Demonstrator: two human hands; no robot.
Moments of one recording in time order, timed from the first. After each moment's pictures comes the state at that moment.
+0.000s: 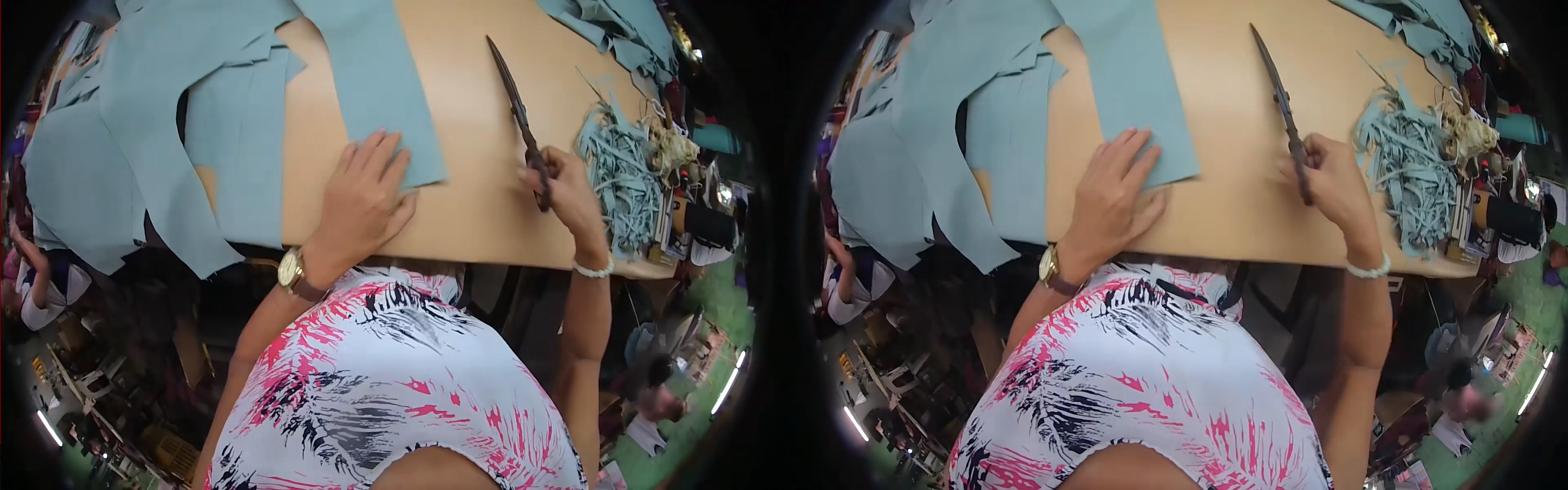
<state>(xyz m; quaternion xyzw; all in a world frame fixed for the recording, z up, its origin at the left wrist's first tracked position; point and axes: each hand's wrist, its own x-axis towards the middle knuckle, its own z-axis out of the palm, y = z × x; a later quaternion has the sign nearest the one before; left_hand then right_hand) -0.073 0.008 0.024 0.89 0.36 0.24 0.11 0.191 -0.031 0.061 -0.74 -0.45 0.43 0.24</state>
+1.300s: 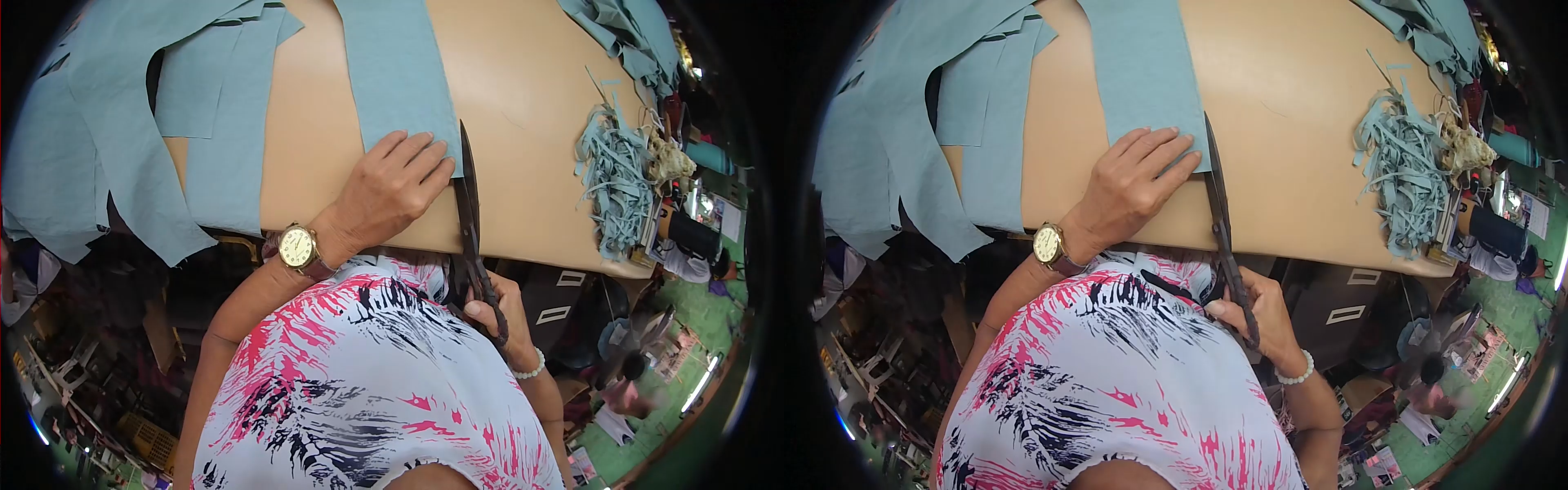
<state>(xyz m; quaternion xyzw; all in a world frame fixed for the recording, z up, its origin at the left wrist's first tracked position) -0.054 0.008 0.002 0.91 0.25 0.31 0.11 0.105 -0.147 0.070 -0.68 -0.30 0.62 0.26</state>
